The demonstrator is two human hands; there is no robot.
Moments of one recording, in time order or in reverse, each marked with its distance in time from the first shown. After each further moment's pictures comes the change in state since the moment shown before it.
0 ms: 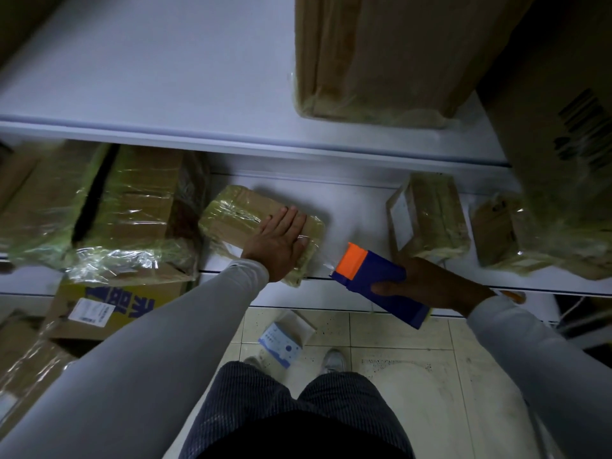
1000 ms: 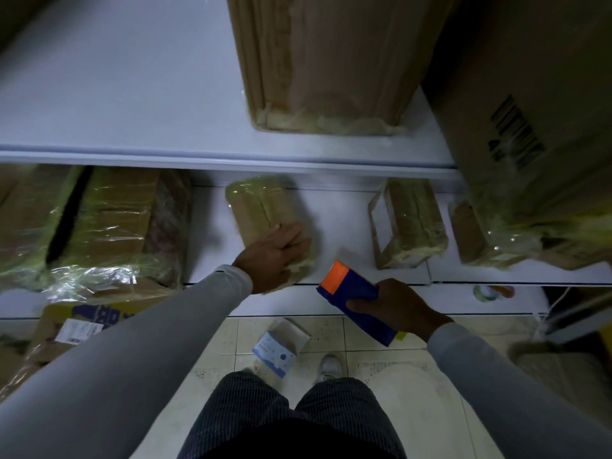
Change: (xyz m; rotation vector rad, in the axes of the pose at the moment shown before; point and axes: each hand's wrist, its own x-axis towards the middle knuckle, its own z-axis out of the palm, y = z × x) left_hand 0.005 0.010 -0.010 0.061 0.014 0.406; right_hand 0.005 0.037 0.042 -0.047 0.224 0.080
